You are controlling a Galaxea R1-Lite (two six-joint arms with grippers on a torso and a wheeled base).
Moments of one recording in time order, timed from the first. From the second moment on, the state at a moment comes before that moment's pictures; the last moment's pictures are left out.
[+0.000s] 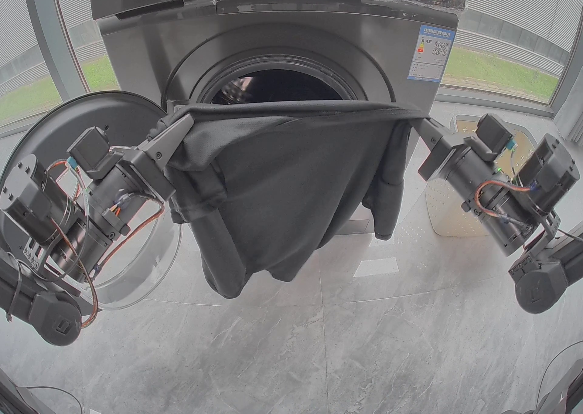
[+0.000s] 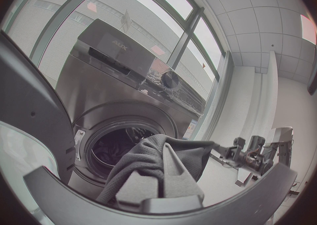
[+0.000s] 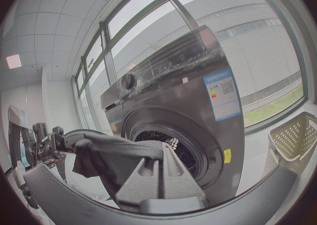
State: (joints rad) left arm -0.40 1.66 -0.53 -1.55 -0.20 -0.32; right arm 0.54 1.75 -0.70 -1.47 0.01 0.14
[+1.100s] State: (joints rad) left arm -0.41 1.77 -0.63 -1.55 -0.10 -0.26; right arm 0.49 1.68 -0.72 -1.45 -0.03 0.14
